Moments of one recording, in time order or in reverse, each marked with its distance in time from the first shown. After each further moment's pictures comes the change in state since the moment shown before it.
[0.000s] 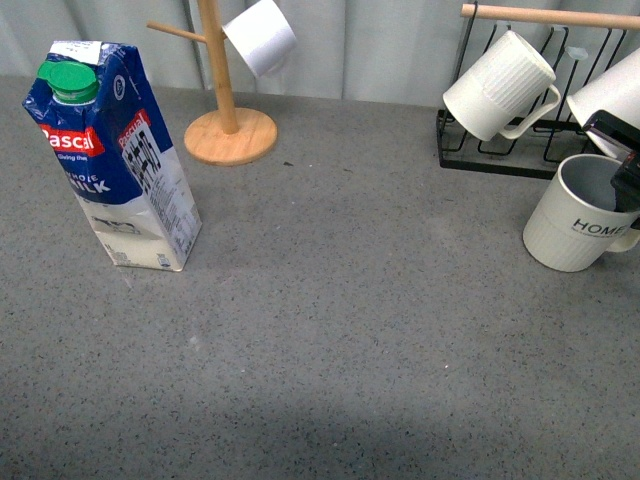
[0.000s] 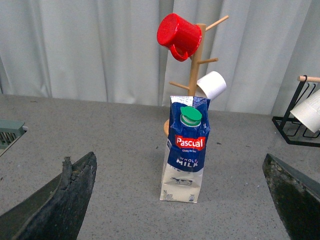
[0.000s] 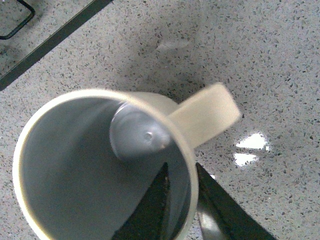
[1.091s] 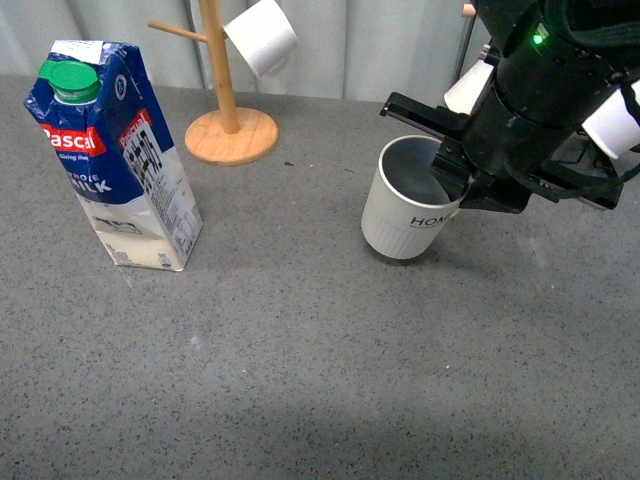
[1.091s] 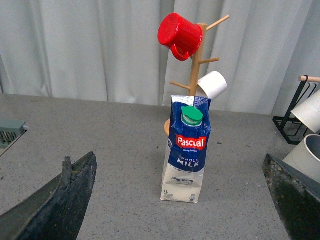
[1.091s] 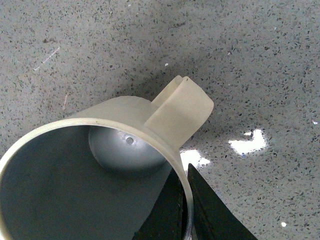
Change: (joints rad) left arm 0.000 0.000 0.000 0.000 0.000 0.000; right arm 0.379 0.070 0.228 -0.233 0.060 0.136
